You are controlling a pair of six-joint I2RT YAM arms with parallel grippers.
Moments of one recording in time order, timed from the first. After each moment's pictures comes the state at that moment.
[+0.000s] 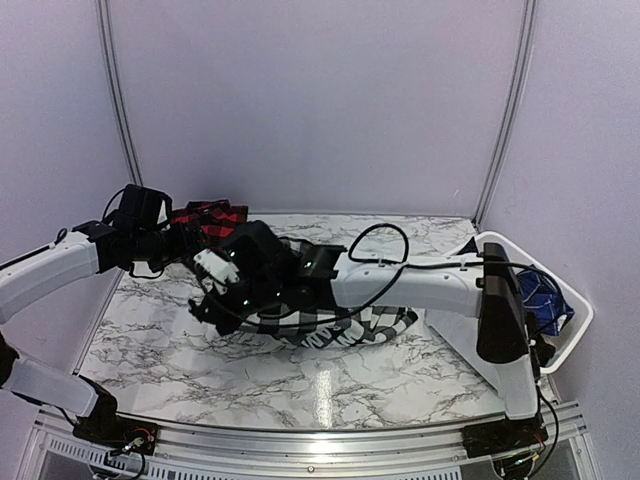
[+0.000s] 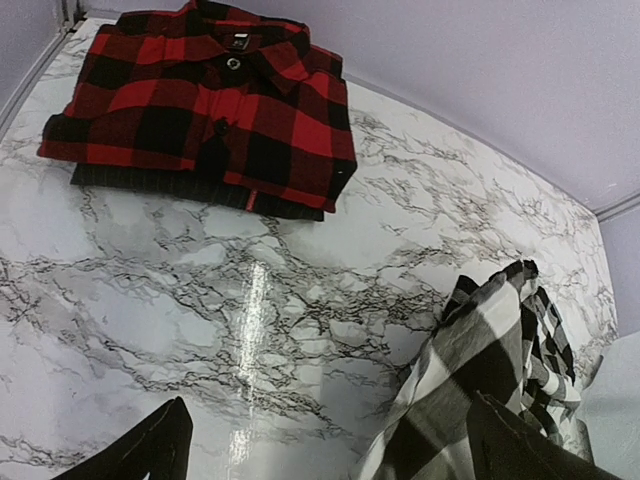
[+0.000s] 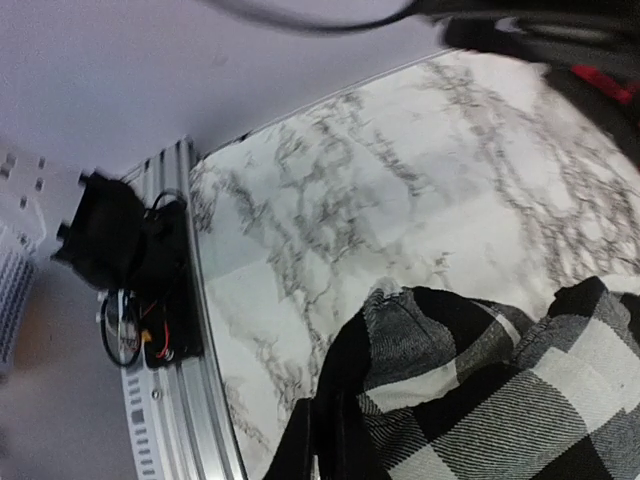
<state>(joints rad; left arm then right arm) -0.39 1.29 0.99 -0.39 -0.06 -0.60 1.19 2.15 1.91 -0.34 -0.21 0.24</state>
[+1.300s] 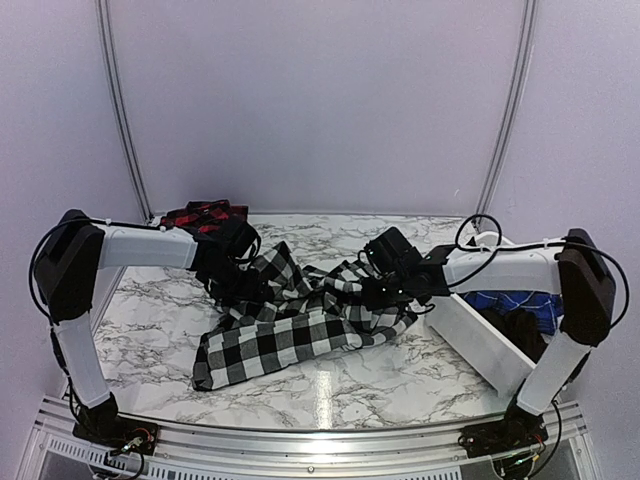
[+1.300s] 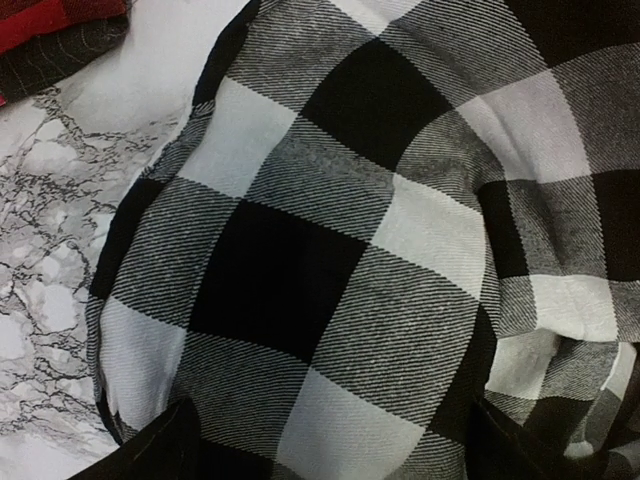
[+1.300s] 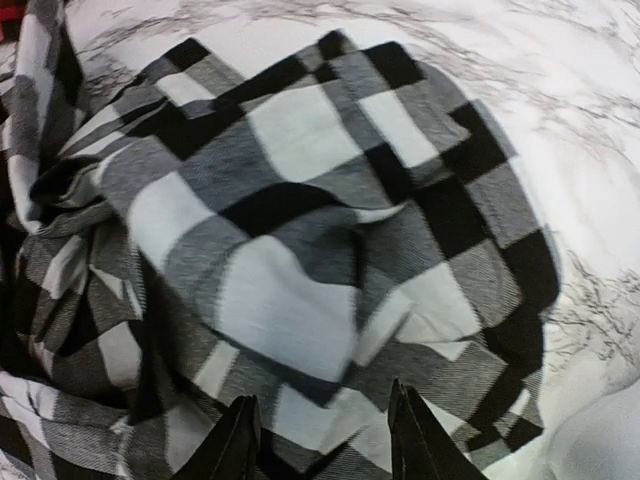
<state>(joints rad) -0.63 1.87 1.25 -0.48 -0.07 -0.44 0.80 1.71 1.11 -0.37 0.25 0.47</state>
